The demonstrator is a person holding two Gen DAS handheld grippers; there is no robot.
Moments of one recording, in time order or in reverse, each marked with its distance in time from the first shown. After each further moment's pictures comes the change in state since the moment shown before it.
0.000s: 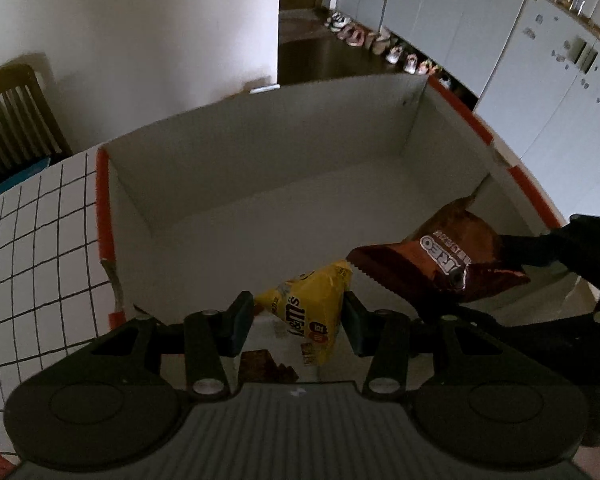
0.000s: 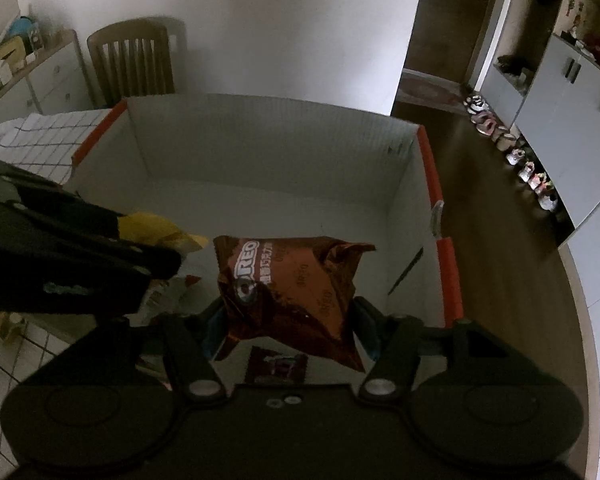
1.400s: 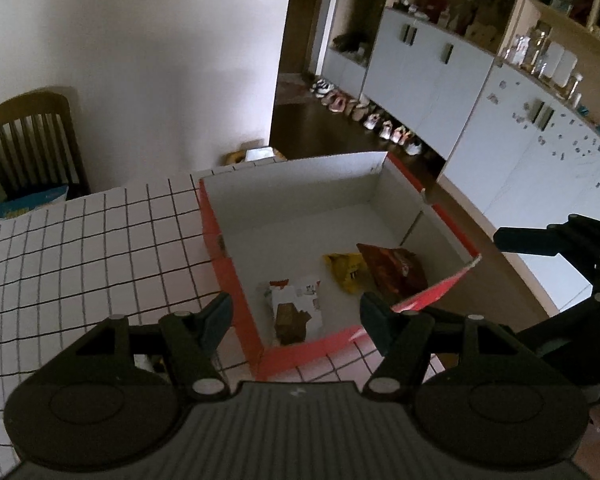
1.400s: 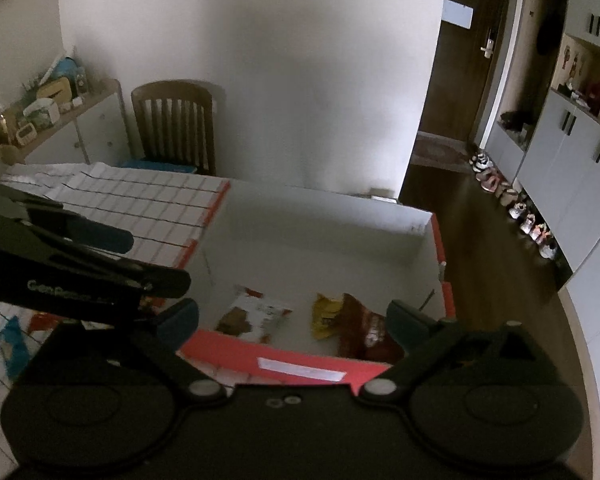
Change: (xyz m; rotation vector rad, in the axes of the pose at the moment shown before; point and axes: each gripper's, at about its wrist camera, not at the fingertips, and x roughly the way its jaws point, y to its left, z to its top) left arm -0.157 0.052 -0.065 -0.037 -0.216 -0.102; right arm -0.124 0.061 -0.005 -0.024 -0.191 0.030
